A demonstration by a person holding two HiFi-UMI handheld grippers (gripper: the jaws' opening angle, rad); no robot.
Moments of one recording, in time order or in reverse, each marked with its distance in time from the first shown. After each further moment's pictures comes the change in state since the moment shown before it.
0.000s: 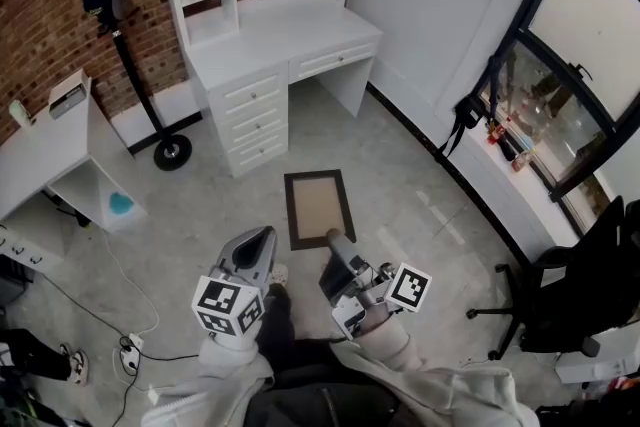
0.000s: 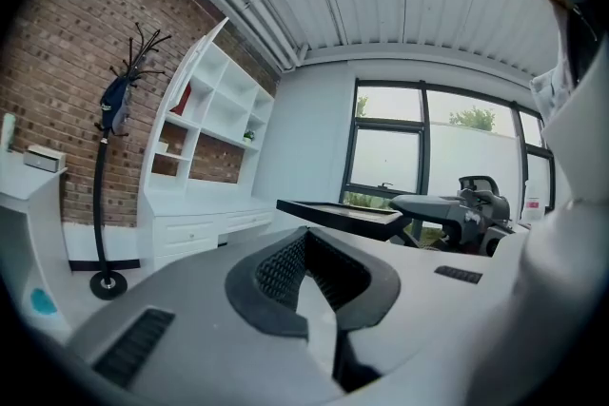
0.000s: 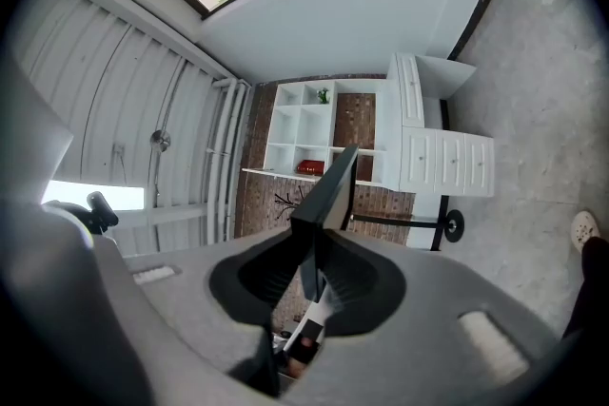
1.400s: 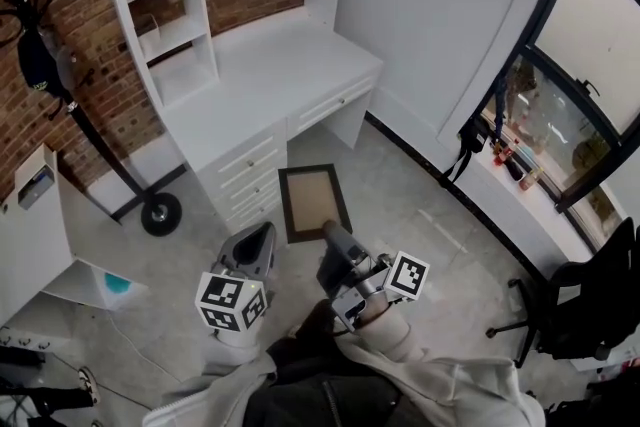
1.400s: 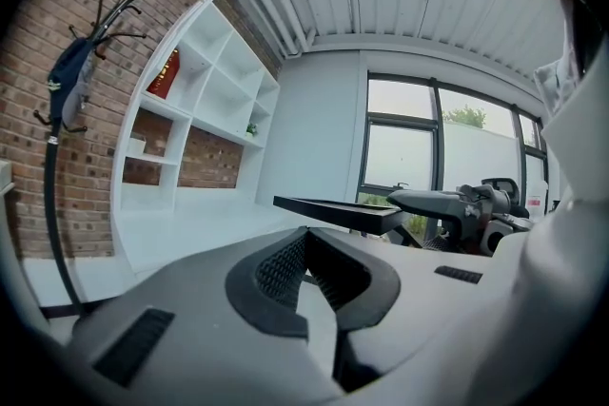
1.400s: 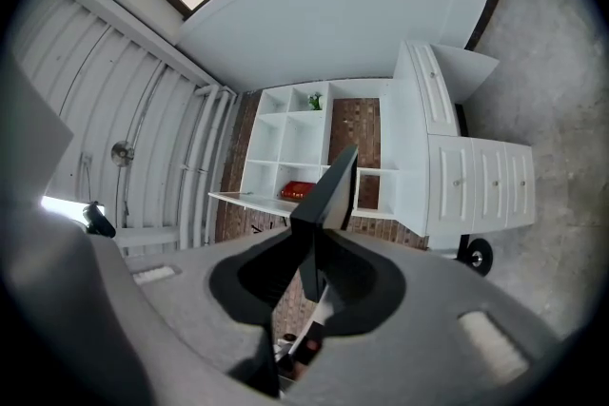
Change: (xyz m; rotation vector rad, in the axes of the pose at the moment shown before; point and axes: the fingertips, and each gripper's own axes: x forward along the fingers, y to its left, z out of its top) left arm 0.246 0.259 0.099 0.028 0.033 -0.090; right arm 0.313 -0.096 0.156 0.016 -0.102 -0.007
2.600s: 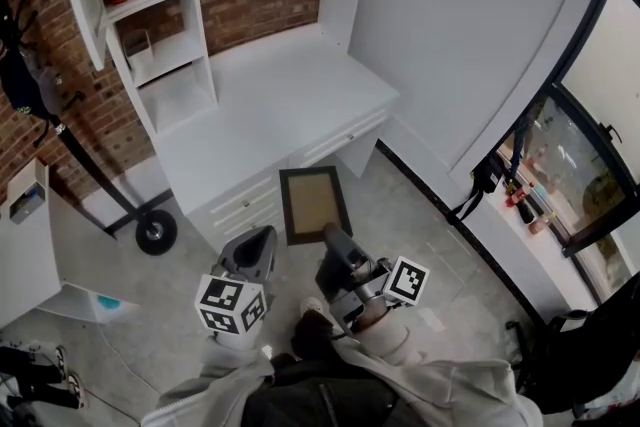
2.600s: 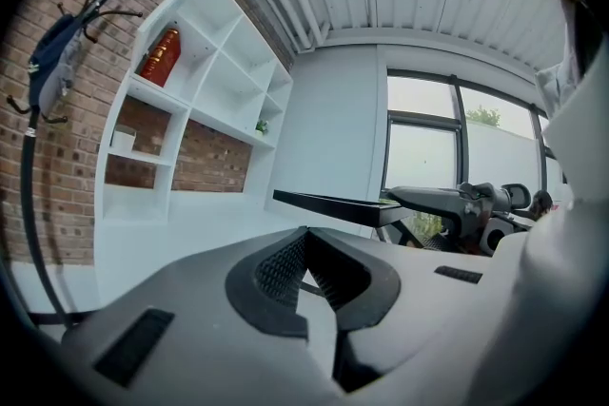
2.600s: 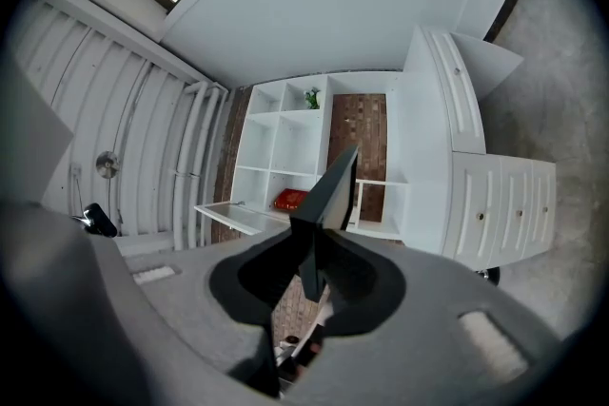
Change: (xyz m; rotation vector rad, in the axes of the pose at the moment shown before) left arm 0.158 0.079 0.036 -0.026 -0.013 0.056; right arm 0.124 -0.049 0.133 -0.001 0.057 0.016
